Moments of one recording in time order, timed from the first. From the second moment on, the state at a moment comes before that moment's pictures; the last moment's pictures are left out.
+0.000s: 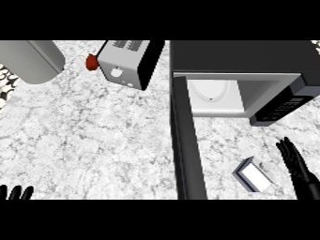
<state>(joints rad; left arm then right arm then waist) 0.80 0.05 -0.25 -2.30 0.00 -0.04 -0.35 0.16 -0.20 -0.17 -1.23 0.11 0.28 -0.80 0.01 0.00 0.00</state>
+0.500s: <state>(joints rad) 0.82 0.06 -0.26 -2.30 0.01 -0.03 -0.37 0.01 -0.21 -0.19 -0.93 0.17 0.21 -0.90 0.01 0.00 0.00</state>
